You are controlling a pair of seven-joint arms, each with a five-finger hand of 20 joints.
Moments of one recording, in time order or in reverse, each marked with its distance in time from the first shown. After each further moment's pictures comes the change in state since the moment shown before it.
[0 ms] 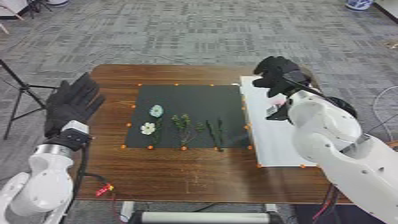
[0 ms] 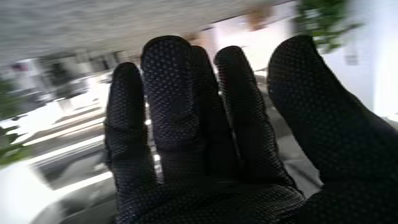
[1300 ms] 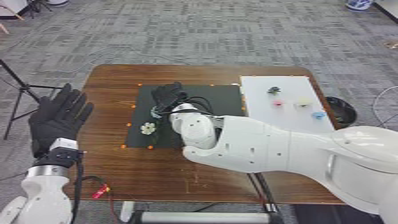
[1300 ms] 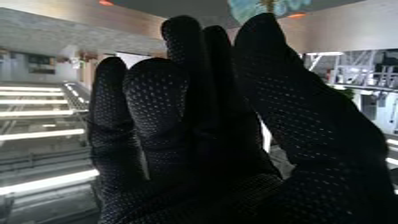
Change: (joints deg) left arm 9.0 -6.3 -4.4 -3.1 -0.8 -3.5 7.7; right arm 45.5 -35.2 -64.0 35.6 3.0 5.6 5.9
